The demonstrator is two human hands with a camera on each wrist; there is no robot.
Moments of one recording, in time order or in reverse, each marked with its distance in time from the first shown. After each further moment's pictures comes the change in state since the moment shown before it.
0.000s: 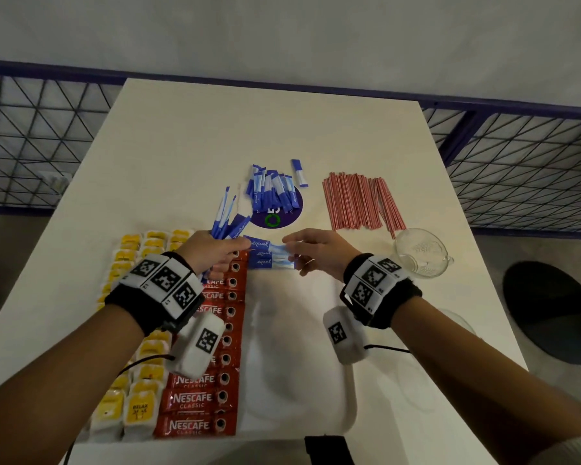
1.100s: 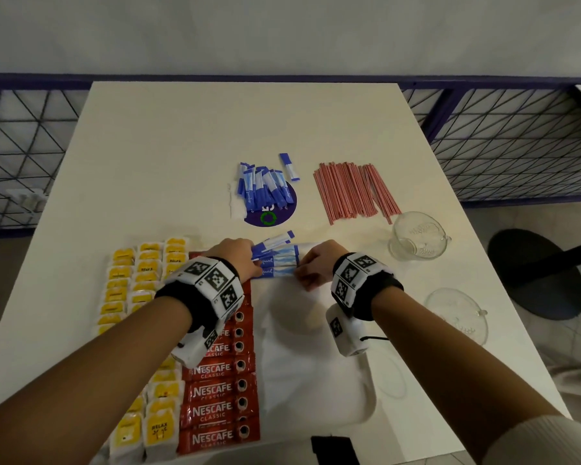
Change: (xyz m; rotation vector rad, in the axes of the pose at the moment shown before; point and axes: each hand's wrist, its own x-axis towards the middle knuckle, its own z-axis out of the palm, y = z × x) left_hand 0.038 -0.002 0.023 1.137 -0.026 0.207; right_hand 0.019 0.025 0.008 -0.114 0.178 0.361
